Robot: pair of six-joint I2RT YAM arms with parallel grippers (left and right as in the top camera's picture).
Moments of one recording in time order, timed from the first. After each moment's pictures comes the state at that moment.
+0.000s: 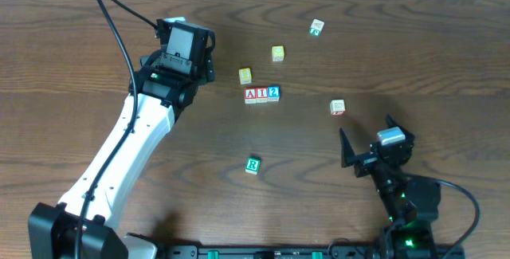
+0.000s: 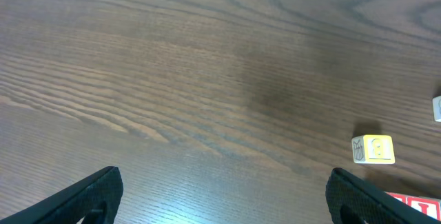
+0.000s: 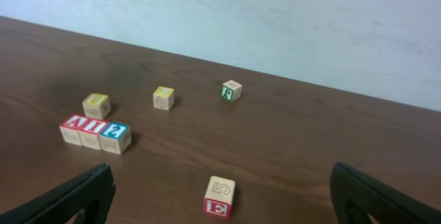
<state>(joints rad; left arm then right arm) -0.34 1.54 1.29 -0.68 -0.40 -0.38 0.03 0.42 0.06 0.26 -0.23 -0.11</state>
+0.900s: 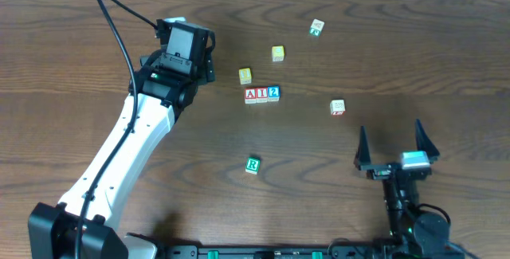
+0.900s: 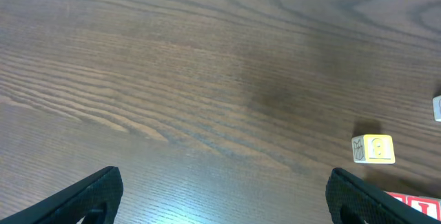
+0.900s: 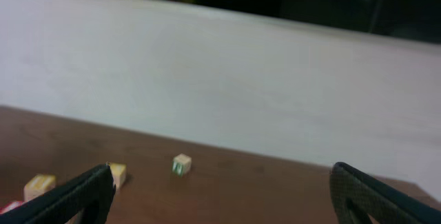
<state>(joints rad) -0.34 1.54 1.29 -0.68 -0.40 -0.38 0.05 0.04 0.01 0.26 -0.06 -0.12</state>
